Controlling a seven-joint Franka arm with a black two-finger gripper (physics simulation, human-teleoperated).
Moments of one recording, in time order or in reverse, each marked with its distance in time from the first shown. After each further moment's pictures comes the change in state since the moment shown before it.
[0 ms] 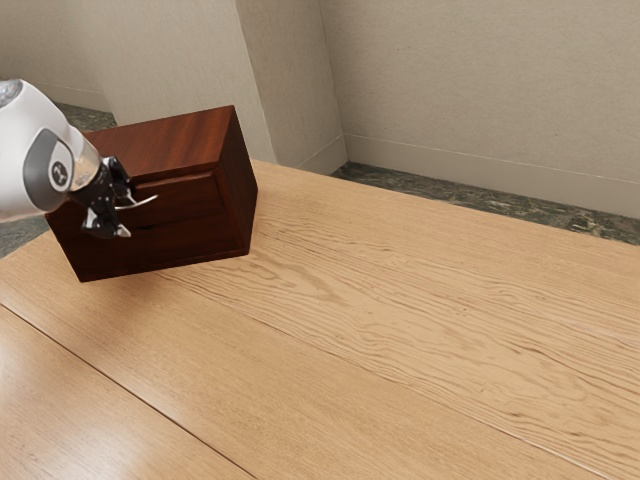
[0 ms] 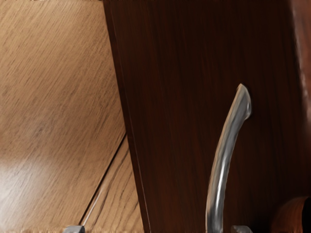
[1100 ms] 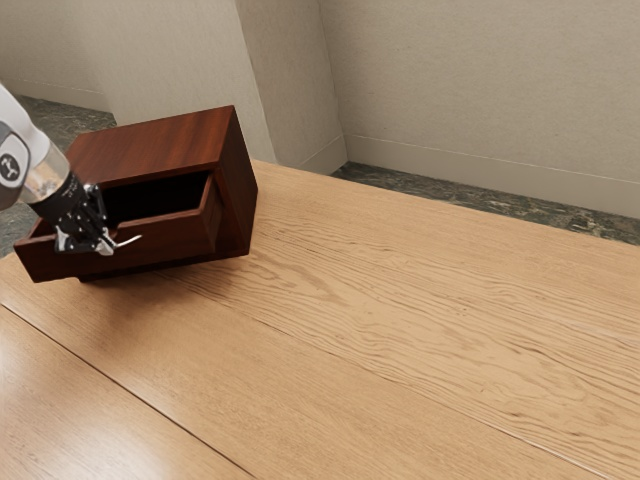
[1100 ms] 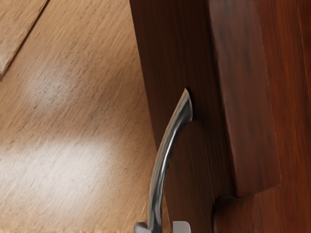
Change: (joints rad) arm 0.002 -0.254 -0.016 -0.210 -0.009 -0.217 -0.004
